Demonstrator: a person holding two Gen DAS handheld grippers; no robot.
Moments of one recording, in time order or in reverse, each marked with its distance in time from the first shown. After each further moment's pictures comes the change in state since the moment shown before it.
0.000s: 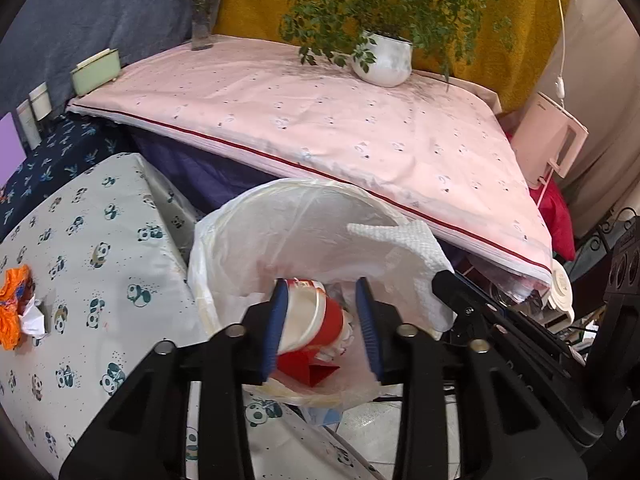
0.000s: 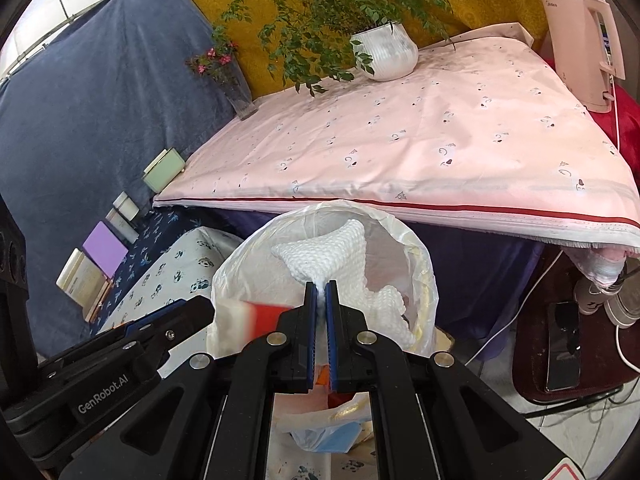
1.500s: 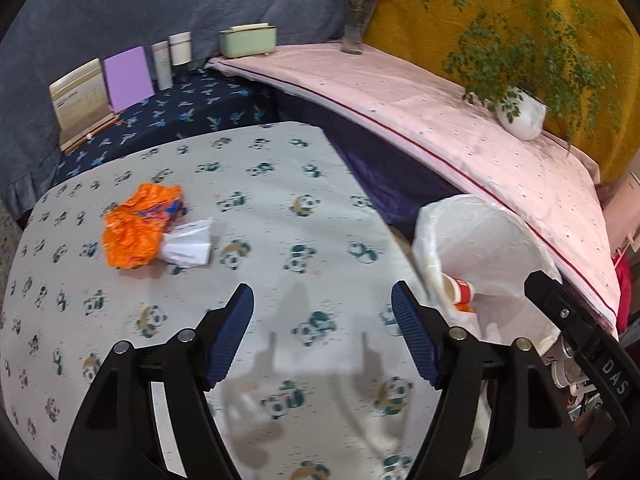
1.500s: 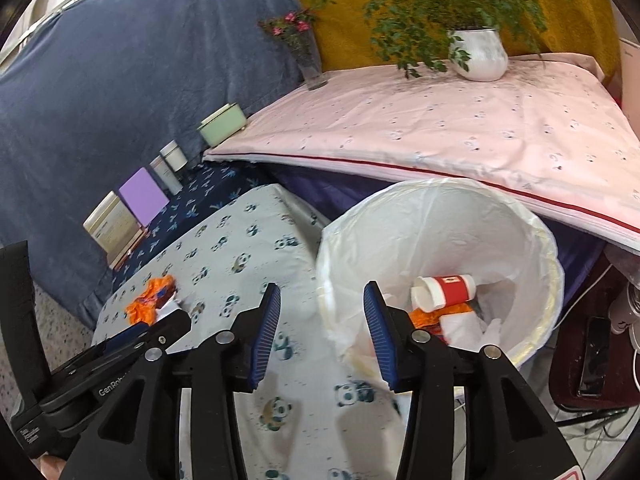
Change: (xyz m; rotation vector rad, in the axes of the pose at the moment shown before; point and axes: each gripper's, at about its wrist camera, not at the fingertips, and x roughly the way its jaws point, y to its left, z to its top) left arm -0.074 0.154 -0.061 -0.286 -0.063 0.302; right arm 0.008 0.127 -0.041 -0.195 0.071 0.107
